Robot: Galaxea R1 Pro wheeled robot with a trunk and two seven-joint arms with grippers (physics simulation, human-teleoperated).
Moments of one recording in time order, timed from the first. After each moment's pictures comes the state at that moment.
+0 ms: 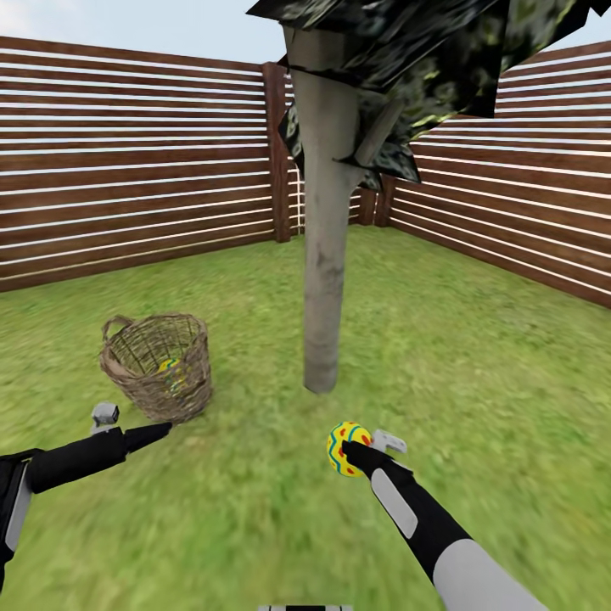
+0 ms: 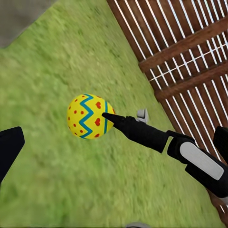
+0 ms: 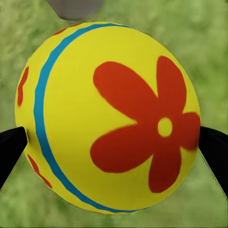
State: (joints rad) left arm -0.45 0.28 0.48 -1.24 -0.01 1.00 -1.48; right arm -0.61 0.05 0.34 -0.72 -0.71 0.21 -0.31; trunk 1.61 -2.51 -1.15
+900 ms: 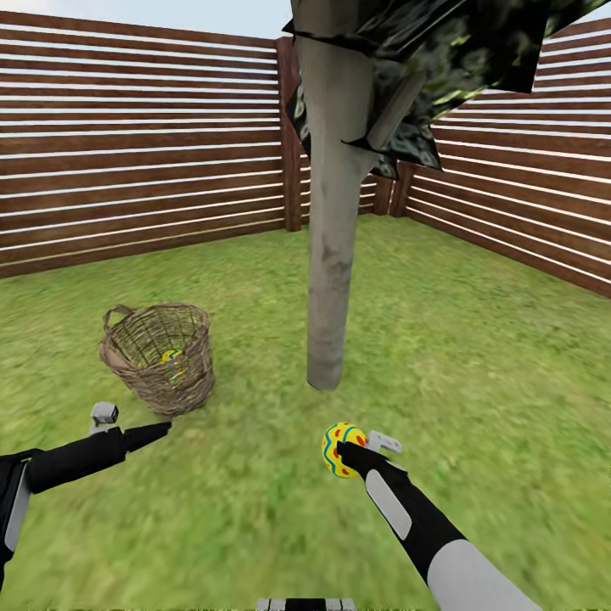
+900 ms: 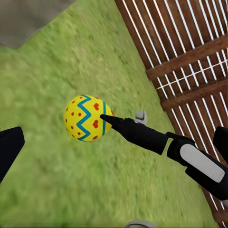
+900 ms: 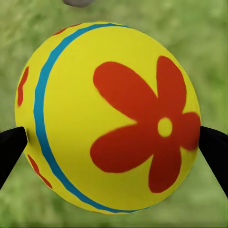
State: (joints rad) left arm -0.45 0.28 0.48 -1.24 -0.01 1.00 -1.48; right arm -0.61 0.07 0.34 -0.72 -0.70 0.21 -0.31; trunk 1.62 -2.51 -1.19
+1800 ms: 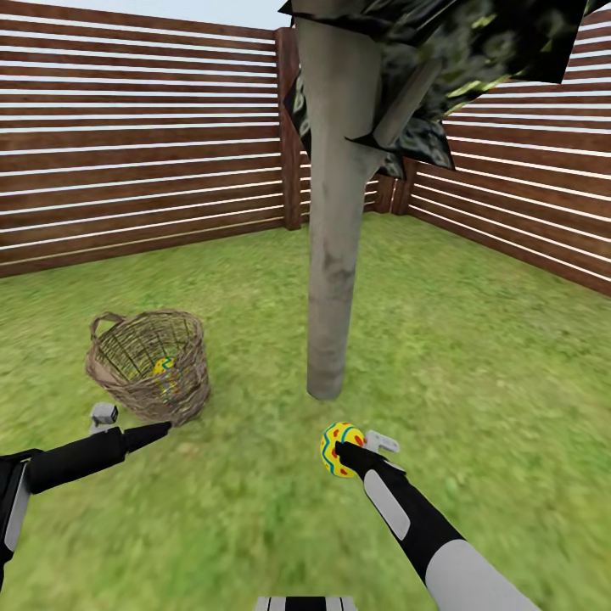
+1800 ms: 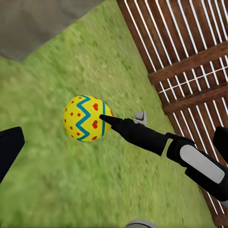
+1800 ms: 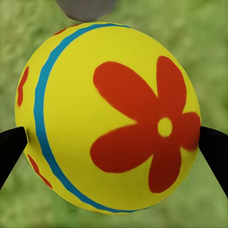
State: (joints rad) left arm -0.45 0.28 0.48 -1.24 -0.01 1.00 -1.48; right arm -0.61 0.08 0.34 -0.71 -0.69 0.21 -0.31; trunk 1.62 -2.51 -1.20
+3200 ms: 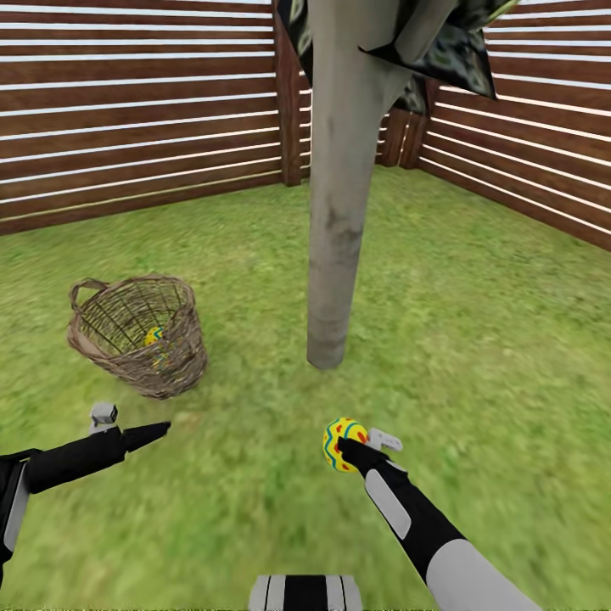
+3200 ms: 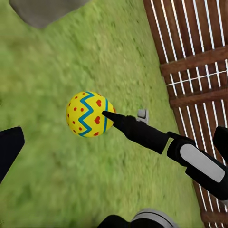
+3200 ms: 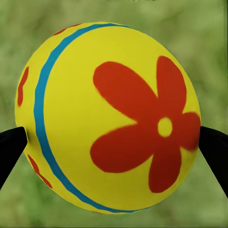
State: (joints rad) left arm -0.45 0.28 0.48 -1.24 -0.01 1.00 -1.48; right arm -0.61 0.08 0.34 -0.71 -0.70 0.16 -0.31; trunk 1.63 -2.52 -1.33
